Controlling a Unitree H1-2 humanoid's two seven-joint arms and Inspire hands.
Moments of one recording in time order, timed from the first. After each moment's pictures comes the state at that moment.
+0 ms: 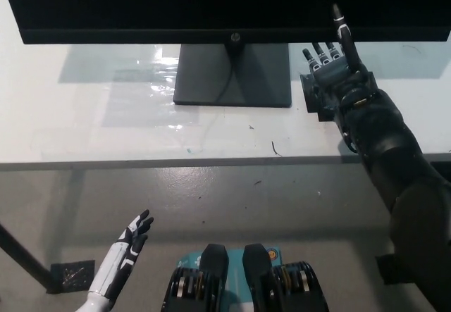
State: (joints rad) left_arm -0.06 0.21 -0.11 0.41 0.08 -0.43 -0.03; right_arm -1.20 -0.07 -0.60 1.45 0.74 -0.05 0.07
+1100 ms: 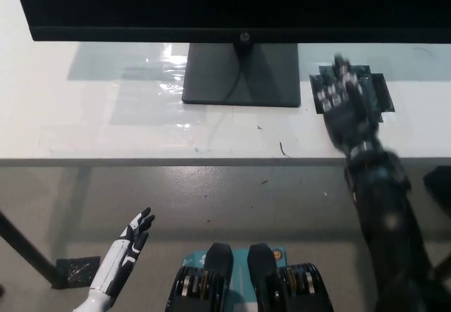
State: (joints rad) left_arm -0.08 0.21 -0.11 0.42 0.09 -0.43 -0.03; right_arm -0.77 0.05 -0.50 0.89 0.74 0.03 0.20
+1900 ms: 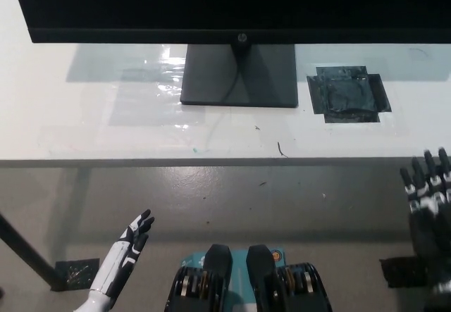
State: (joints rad) left_arm -0.08 0.21 -0.11 0.43 0.09 -0.43 -0.03; right_arm -0.07 0.07 -0.33 -0.01 0.68 0.04 0.21
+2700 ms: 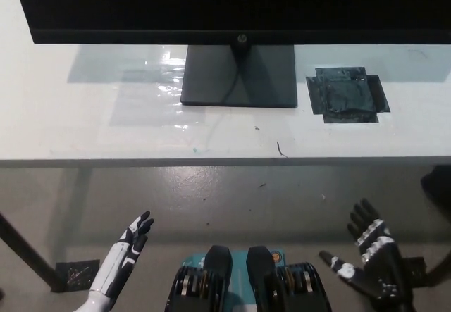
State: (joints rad) left_arm -0.08 0.21 -0.11 0.45 0.09 -0.43 -0.03; right_arm -0.01 0.01 -0.06 0.27 0.18 -0.26 0.19
